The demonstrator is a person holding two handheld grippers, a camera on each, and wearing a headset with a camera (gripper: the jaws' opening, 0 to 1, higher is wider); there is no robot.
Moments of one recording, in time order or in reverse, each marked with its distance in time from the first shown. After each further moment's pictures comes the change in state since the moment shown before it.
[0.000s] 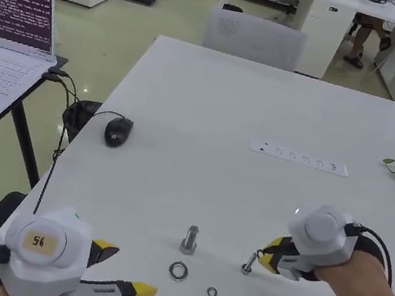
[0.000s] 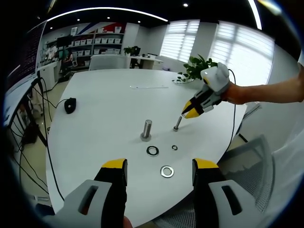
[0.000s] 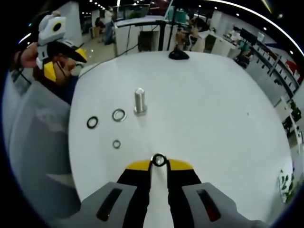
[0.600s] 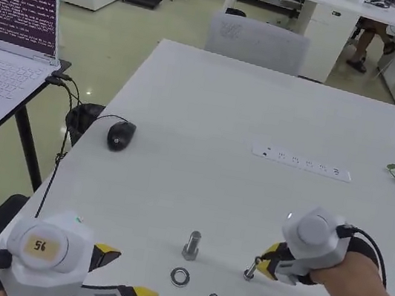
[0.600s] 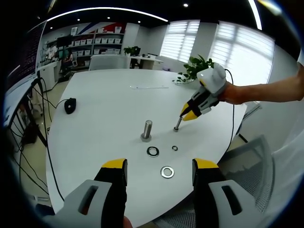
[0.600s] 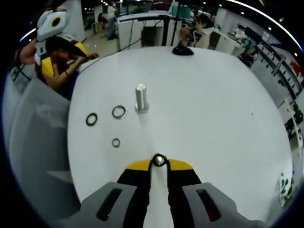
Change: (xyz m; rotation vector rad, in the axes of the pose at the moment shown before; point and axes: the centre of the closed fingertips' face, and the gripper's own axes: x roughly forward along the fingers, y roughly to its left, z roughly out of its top) left arm 0.002 0.000 0.002 -0.001 0.000 -0.001; right arm 0.009 0.000 -0.003 -0.019 0.040 0.024
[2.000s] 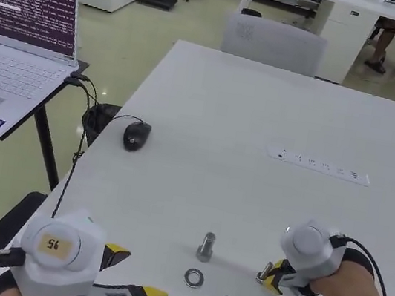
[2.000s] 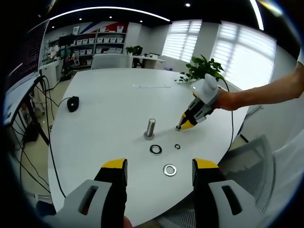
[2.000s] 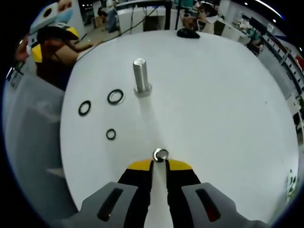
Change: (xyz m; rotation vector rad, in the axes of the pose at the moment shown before) left arm -0.005 0.007 -0.004 -0.010 0.003 0.018; right arm 0.041 0.008 -0.025 0.029 0.089 0.059
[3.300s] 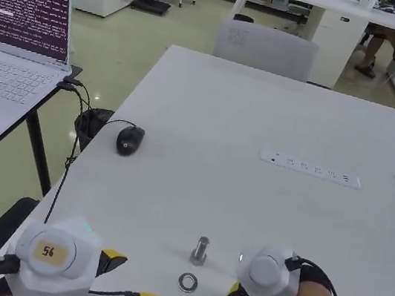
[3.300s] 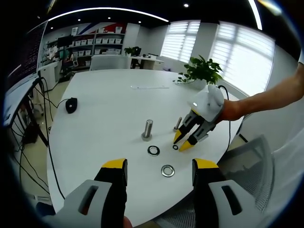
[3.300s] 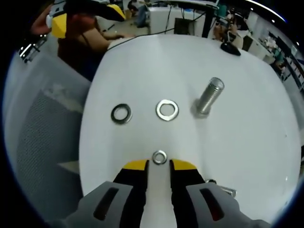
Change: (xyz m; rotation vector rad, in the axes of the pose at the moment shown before) left arm 0.001 -0.006 0.002 0.009 -0.005 -0.012; right arm 0.022 0.077 0.028 -0.220 -0.008 0.131
